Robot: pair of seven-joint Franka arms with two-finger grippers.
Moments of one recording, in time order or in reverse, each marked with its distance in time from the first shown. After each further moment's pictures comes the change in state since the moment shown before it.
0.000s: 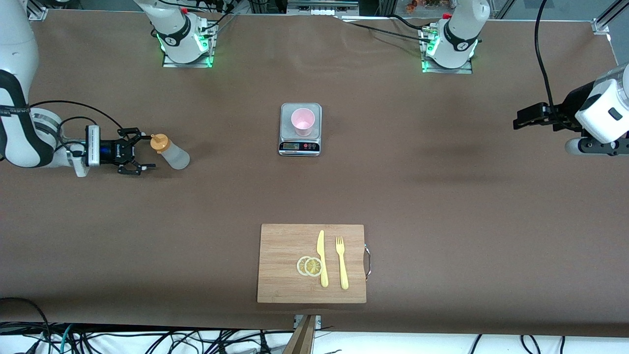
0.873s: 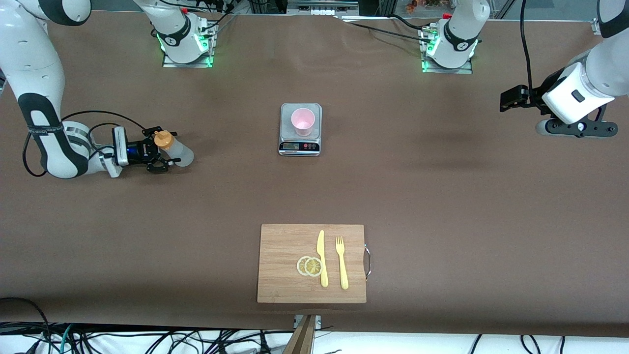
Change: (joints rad) left arm -0.001 -0.078 -0.071 -0.113 0.067 0.002 0.000; right arm 0.075 0.087 0.014 0.007 0.035 -0.052 -0.083
